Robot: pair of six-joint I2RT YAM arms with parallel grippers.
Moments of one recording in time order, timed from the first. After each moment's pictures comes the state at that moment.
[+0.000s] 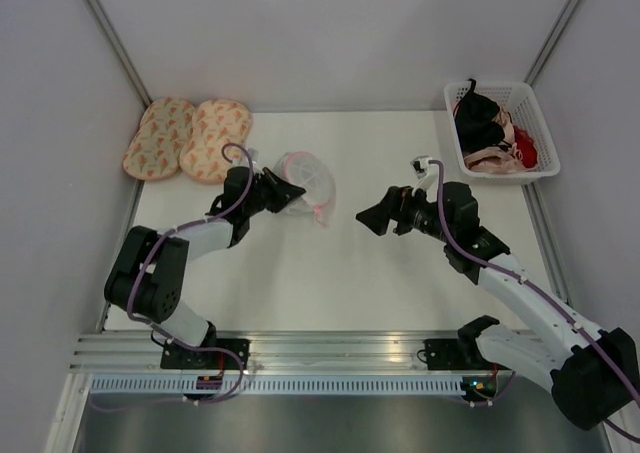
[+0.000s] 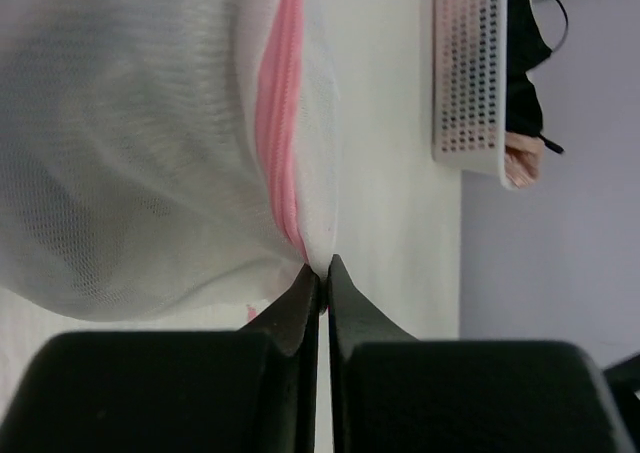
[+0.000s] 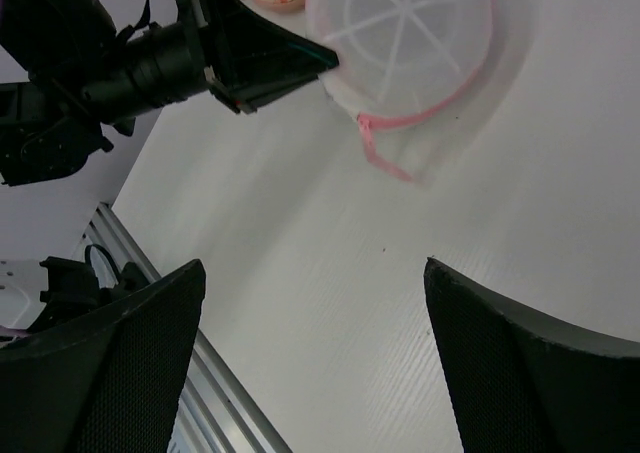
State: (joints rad) left arm -0.29 1.63 0.82 0.44 0.32 -0.94; right arm 0.46 0.98 0.67 0.01 -0.37 0.53
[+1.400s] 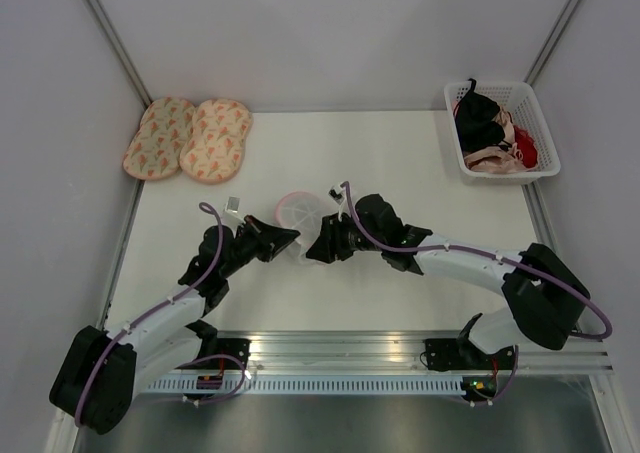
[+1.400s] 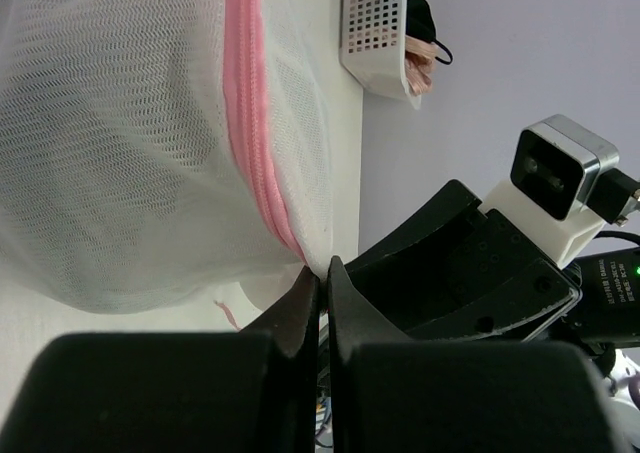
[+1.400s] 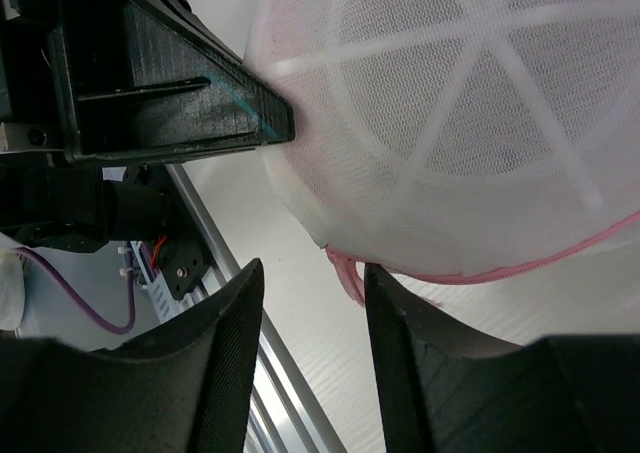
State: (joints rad) left arm -0.45 0.95 0.24 0.48 0.29 -1.27; right arm 0.83 1.44 0.78 0.18 -0.36 0.58
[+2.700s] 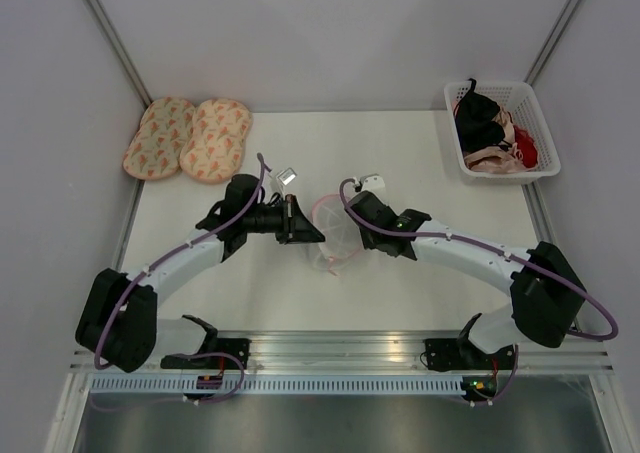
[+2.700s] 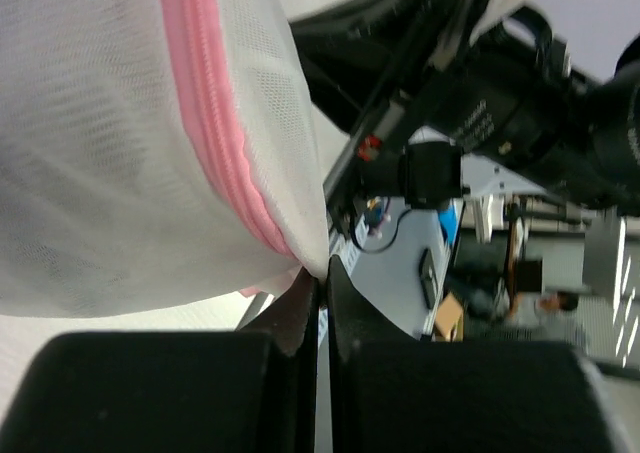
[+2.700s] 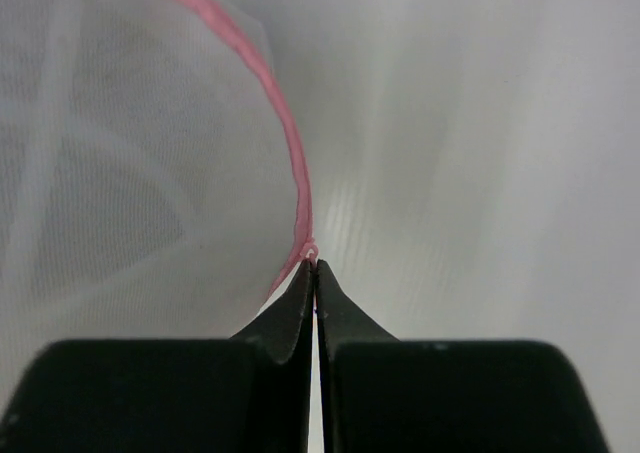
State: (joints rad) left arm -0.45 1.27 0.68 0.09 0.81 -0.79; right arm 0.85 1.47 0.98 -0.50 0.43 0.47
